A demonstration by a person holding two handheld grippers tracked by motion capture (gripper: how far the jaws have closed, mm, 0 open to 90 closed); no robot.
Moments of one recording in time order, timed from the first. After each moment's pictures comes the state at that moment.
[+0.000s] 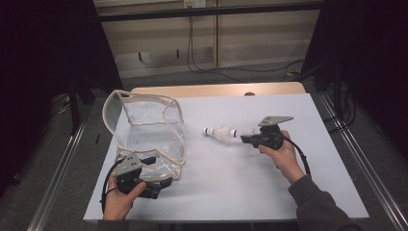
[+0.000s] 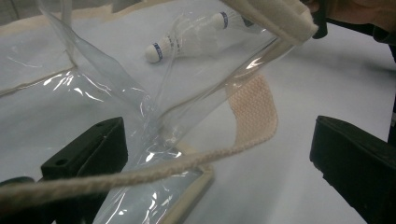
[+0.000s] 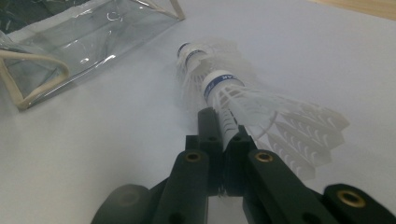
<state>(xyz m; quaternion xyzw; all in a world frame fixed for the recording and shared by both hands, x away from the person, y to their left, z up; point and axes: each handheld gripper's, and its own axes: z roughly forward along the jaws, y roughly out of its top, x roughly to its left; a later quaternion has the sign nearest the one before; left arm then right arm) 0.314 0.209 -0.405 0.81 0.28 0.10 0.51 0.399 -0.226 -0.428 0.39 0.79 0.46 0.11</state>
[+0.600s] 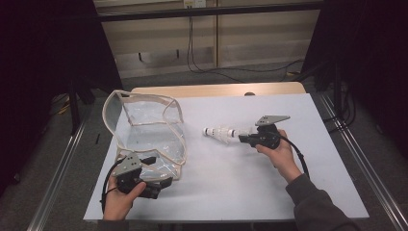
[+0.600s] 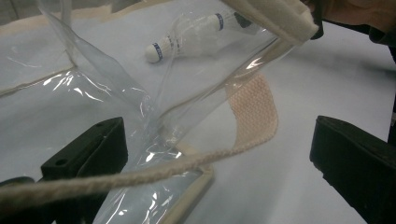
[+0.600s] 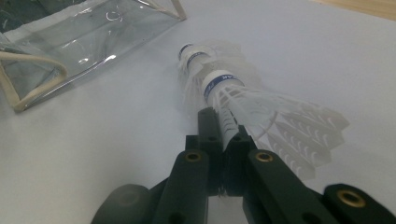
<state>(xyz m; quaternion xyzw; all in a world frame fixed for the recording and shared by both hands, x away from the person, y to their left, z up) 0.315 0.209 -0.404 0.81 0.28 0.10 0.51 0.404 -0.219 -0.430 0.38 0.79 0.46 0.11</state>
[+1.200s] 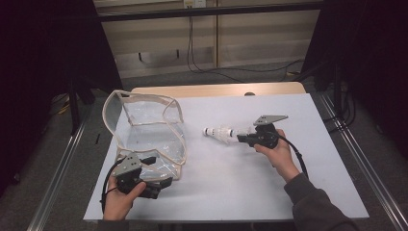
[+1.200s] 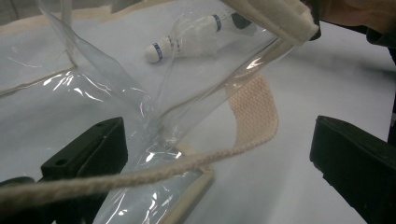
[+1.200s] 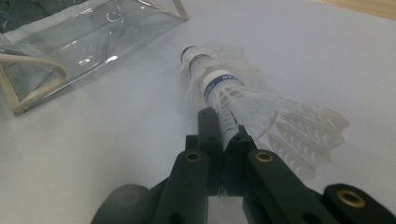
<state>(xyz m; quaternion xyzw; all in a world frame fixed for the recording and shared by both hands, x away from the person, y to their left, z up) 0.315 0.209 -0.405 0.81 0.28 0.10 0.51 0.407 -0.215 -0.431 0.38 0.79 0.46 0.11</state>
